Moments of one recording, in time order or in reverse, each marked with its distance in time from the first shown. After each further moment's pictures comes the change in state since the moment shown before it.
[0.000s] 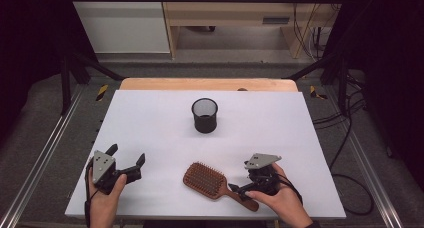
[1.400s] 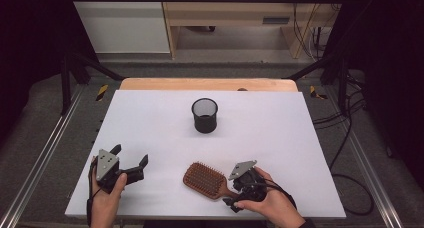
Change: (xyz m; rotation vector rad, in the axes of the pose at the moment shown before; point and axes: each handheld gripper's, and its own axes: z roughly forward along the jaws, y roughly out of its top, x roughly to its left) left arm -0.002 -0.003 0.007 0.039 -0.035 0.007; right arm 0.026 0.003 0.025 0.259 0.063 -0.101
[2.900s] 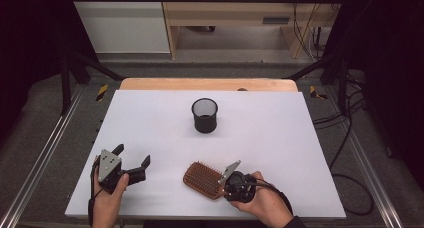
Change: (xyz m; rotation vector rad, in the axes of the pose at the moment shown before) left arm -0.005 0.002 0.001 -0.013 -0.021 0.024; right arm 0.010 0.017 0.012 0.195 -0.006 -0.061
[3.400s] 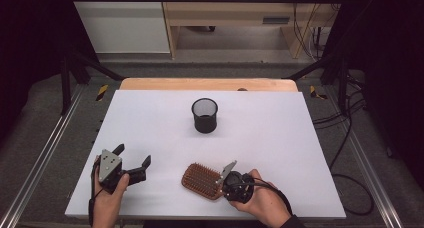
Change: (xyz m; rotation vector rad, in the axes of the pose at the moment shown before) left arm -0.001 0.000 0.000 -0.002 -0.004 0.002; right arm 0.003 0.005 0.000 0.033 -0.015 -0.027
